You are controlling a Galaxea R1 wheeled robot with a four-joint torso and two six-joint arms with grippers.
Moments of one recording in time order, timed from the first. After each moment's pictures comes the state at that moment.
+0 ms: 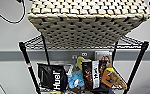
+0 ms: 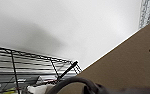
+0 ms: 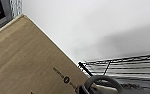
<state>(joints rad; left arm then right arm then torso) -0.76 2.29 -1.62 -0.84 0.79 -0.52 0.72 2.32 -1.64 0.90 -0.73 0.34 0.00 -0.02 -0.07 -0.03</state>
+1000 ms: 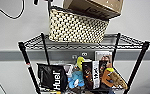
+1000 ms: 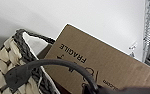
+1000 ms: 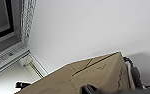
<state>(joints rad) -0.76 2.35 -1.75 -0.79 0.82 -0.48 0.76 2.38 -1.73 0.88 -0.62 0.32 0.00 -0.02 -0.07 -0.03</state>
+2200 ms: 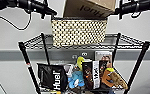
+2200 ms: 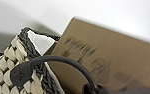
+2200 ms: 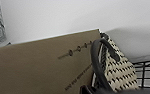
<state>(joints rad) -0.61 2.36 -1.74 -0.73 0.72 -0.47 0.55 2.45 -1.81 0.88 -0.66 0.24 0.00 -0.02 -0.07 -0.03</state>
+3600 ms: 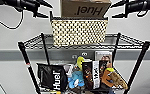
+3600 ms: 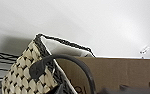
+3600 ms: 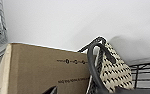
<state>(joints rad) -0.65 2.25 -1.68 -0.74 0.75 -0.45 0.58 2.37 -1.76 0.88 -0.65 0.24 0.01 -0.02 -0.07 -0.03</state>
